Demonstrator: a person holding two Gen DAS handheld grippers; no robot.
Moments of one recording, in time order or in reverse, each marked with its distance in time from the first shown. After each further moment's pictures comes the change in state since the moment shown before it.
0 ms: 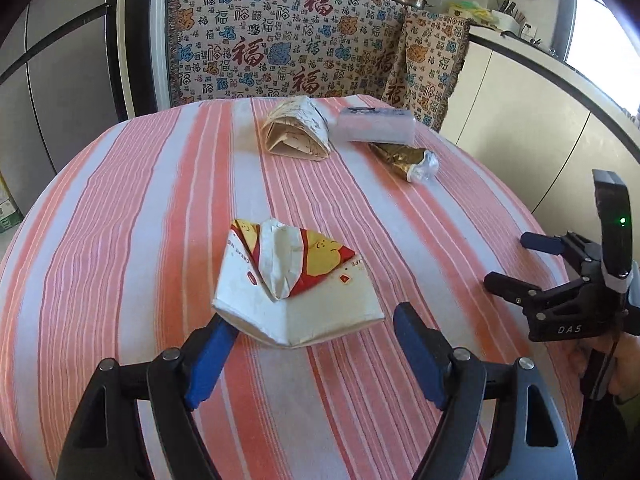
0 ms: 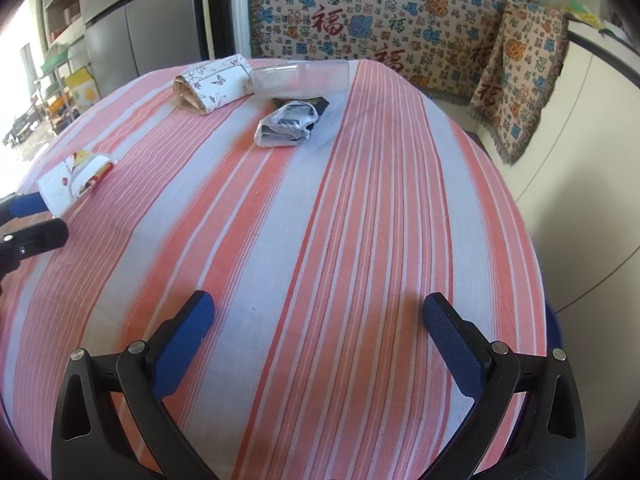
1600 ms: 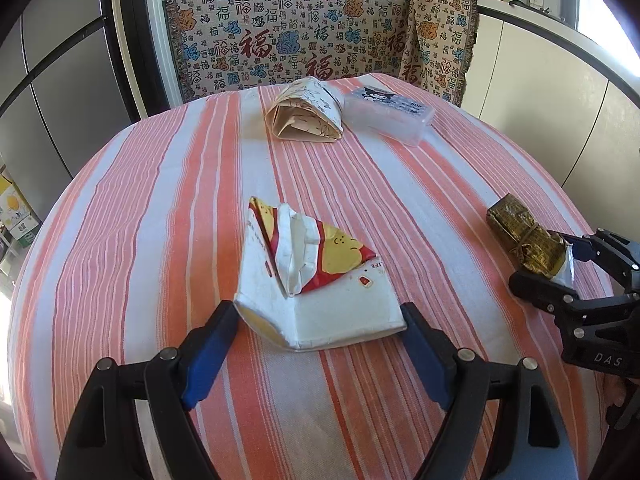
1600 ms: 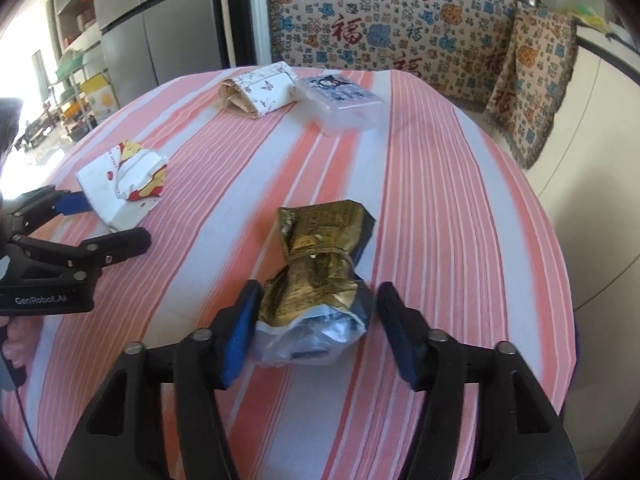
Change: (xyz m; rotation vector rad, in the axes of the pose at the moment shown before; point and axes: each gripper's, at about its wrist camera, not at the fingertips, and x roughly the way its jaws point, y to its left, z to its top) left arm 0.013 -0.004 -0.003 0.043 0.033 0.107; right arm -0.005 0.020 -0.004 0.043 -0.005 0.067
